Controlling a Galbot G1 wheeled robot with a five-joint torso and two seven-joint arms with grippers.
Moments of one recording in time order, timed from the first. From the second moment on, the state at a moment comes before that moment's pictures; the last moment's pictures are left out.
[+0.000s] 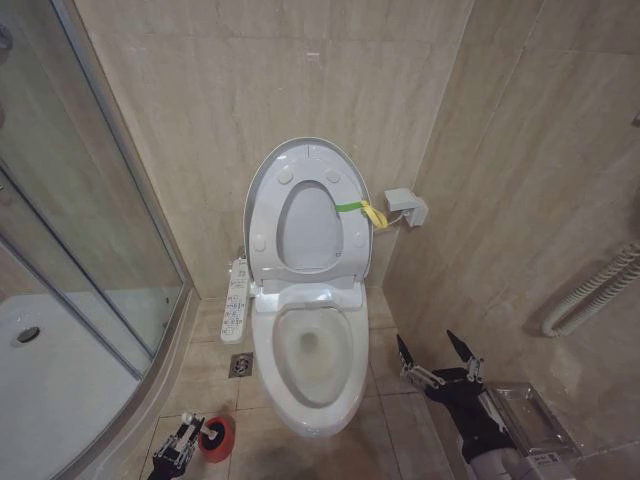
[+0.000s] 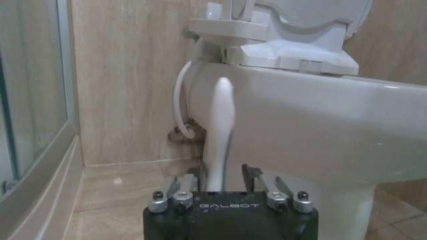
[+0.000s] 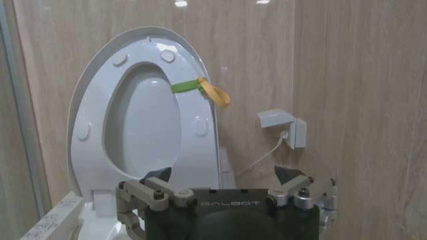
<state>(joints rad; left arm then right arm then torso) 1.21 -1.18 -0.52 -0.73 -0.59 -0.82 0.80 -1.91 1.51 0.65 2.47 0.17 -0.03 -0.10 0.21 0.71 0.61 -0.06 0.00</state>
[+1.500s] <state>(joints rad) 1.73 -1.25 -0.81 -1.75 -0.53 -0.61 0.42 -1.91 1.51 0.65 2.47 0.17 -0.03 -0.10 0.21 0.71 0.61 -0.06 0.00</state>
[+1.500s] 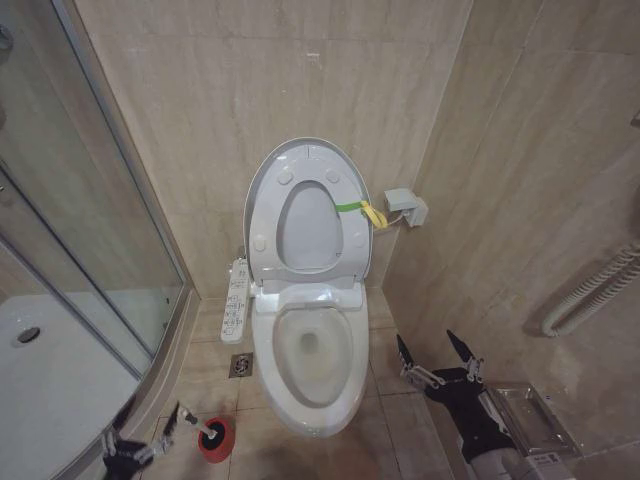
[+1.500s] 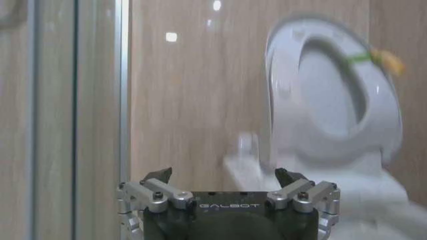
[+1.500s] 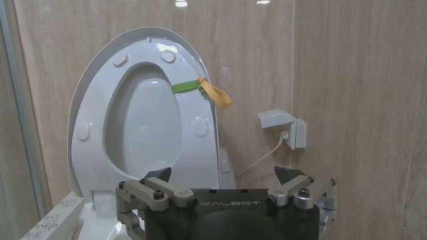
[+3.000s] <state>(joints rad) 1.78 -1.19 -0.83 -2.42 -0.47 0.18 -0.16 -1.91 1.51 0.65 2.47 0.17 -0.03 -0.10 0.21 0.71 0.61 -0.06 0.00</state>
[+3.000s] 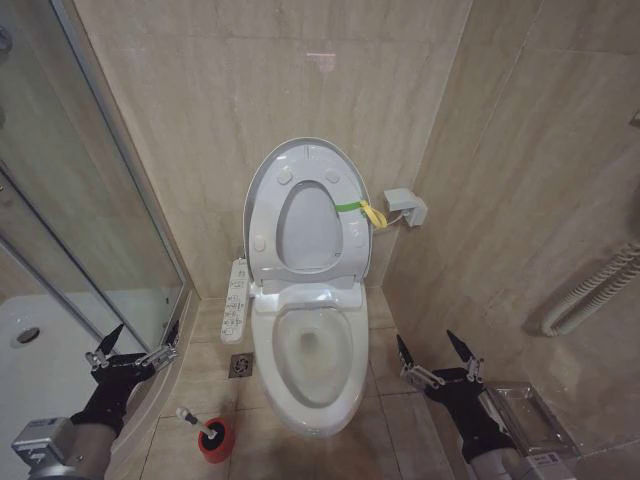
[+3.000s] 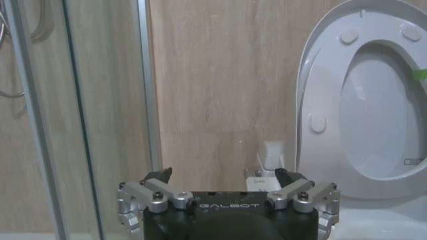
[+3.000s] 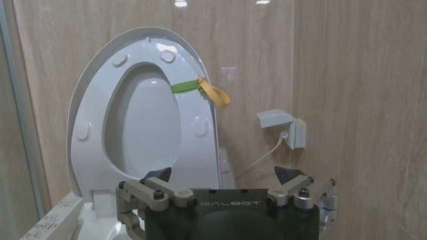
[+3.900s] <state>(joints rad) 1.92 -1.35 -0.75 -2.43 -0.34 0.10 -0.20 -1.91 1.51 0.65 2.47 0.17 -0.03 -0.10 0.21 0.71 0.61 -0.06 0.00</state>
